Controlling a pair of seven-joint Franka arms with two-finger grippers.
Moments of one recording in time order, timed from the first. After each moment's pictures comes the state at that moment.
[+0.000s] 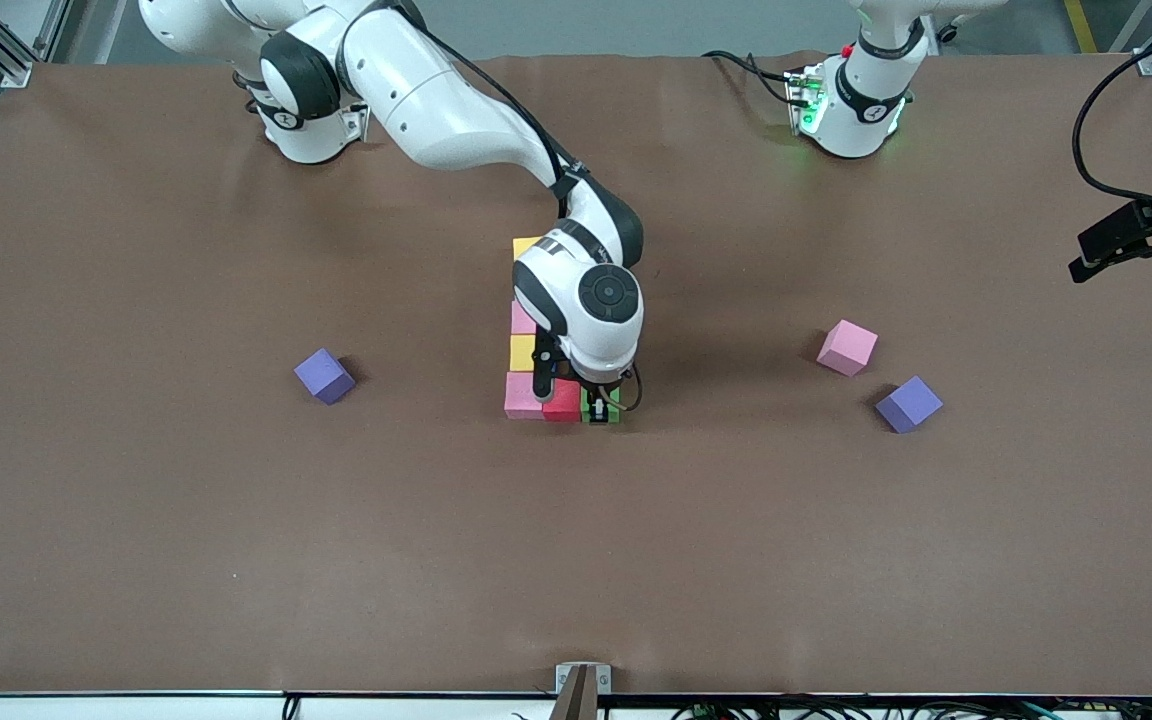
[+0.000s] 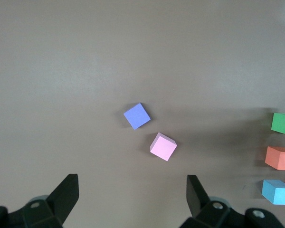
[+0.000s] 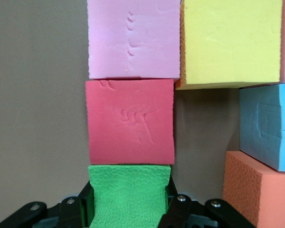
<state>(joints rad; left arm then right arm) 0.00 0.03 0.00 -1.48 -0.03 1.55 -0.01 0.90 1.09 -0.21 -0.93 0.14 2.02 2.34</state>
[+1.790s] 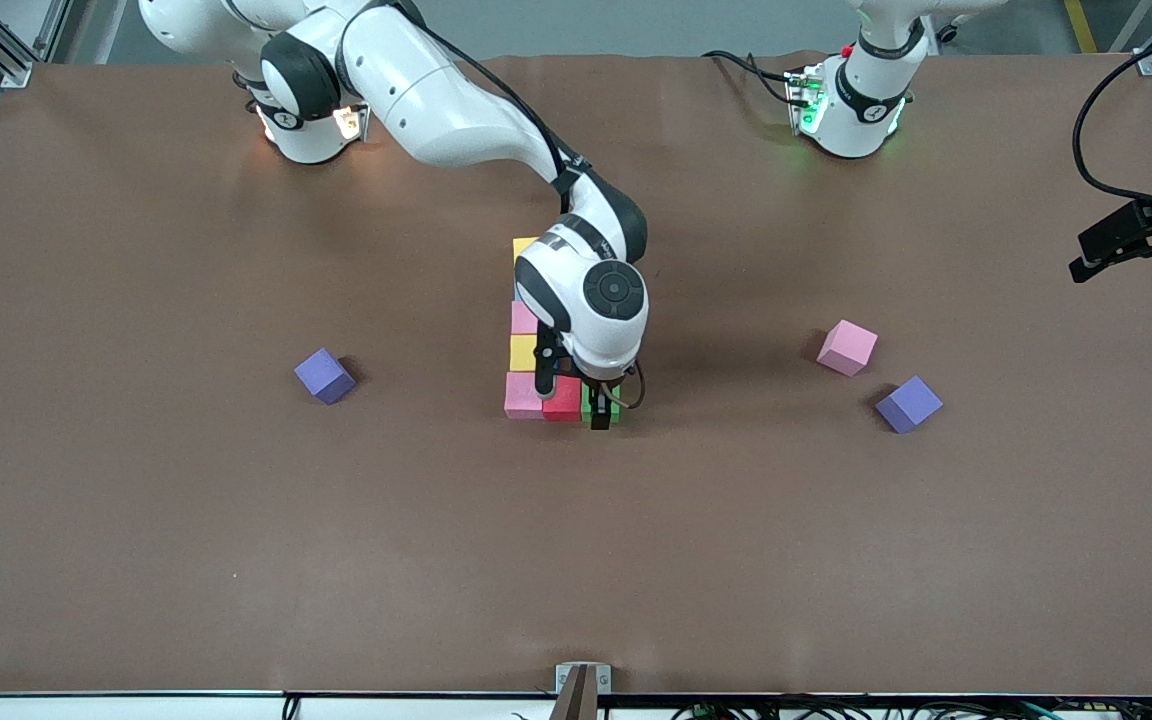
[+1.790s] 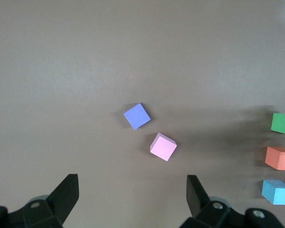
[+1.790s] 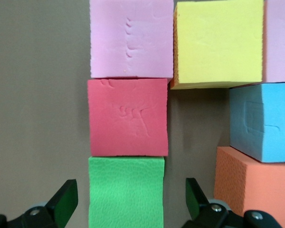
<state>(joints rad) 0.00 0.03 0.00 -1.47 -0.03 1.55 -0.01 0.90 1.09 -0.21 -0.88 0.14 1.95 2.34</state>
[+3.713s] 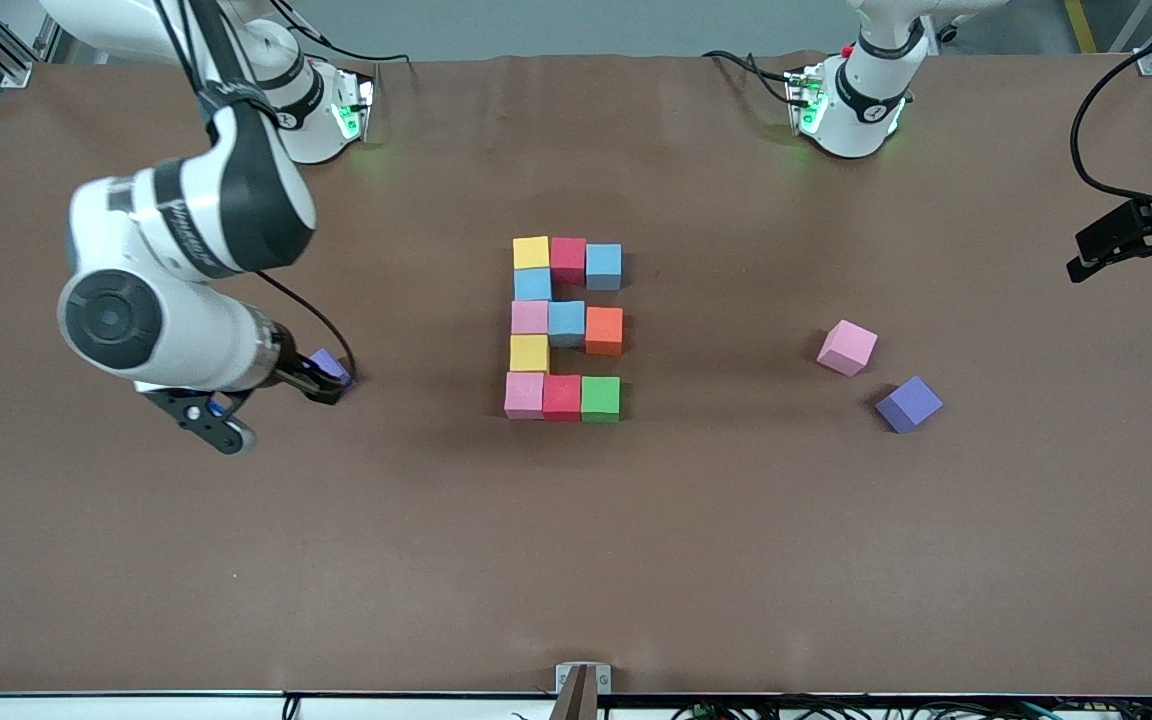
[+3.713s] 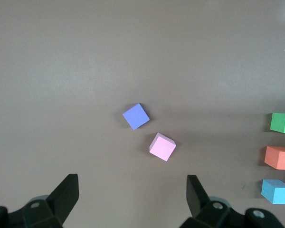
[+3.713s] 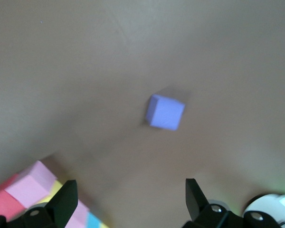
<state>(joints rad) 0.00 0.03 0.00 -1.47 -0.03 1.55 -0.01 0.43 0.43 -0.21 -1.34 0.09 1.51 0.75</state>
